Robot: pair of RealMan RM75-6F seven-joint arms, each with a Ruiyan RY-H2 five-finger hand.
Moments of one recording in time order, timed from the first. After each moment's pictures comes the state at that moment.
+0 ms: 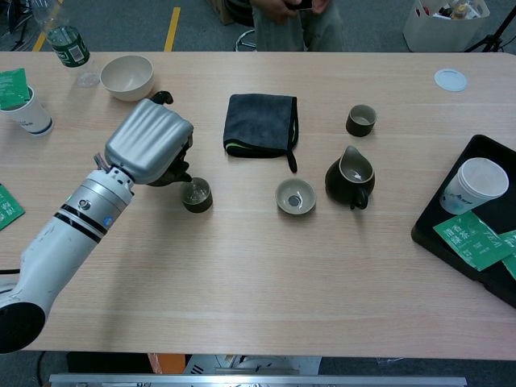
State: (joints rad) left arm -0.57 -1.81 -0.07 -1.36 1.43 1.29 0.81; right arm 0.10 -1.06 0.03 -1.45 -1.55 1.46 0.34
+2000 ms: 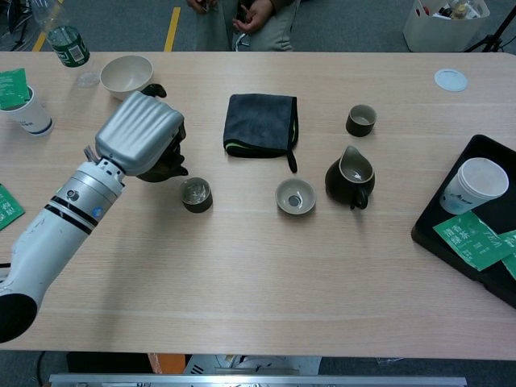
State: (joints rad) left arm -0.56 -1.78 -0.10 -1.34 1.46 1.27 0.70; right arm 0.10 -1.06 0.04 -1.47 -1.55 1.45 0.31
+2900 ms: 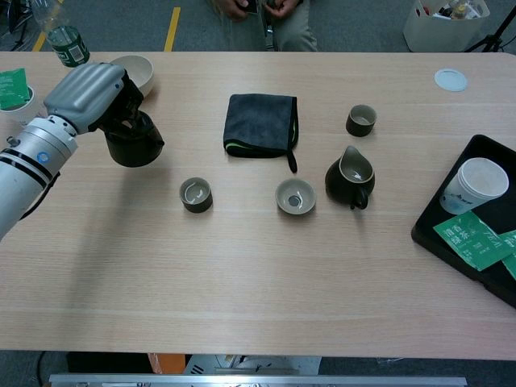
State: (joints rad) left arm -0.57 -1.61 -0.20 -1.34 1.32 1.13 0.19; right arm 0.12 -1.05 0.05 -1.55 -1.53 1.43 0.23
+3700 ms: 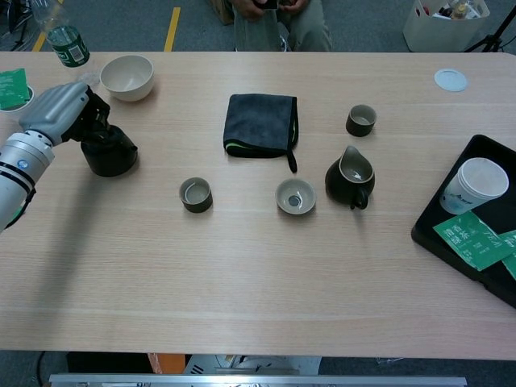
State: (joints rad) left arm -0.54 -1.71 -0.18 -1.02 1.29 1.08 -0.09; right arm 0.13 -1.05 0.05 -1.57 -1.53 1.42 0.21
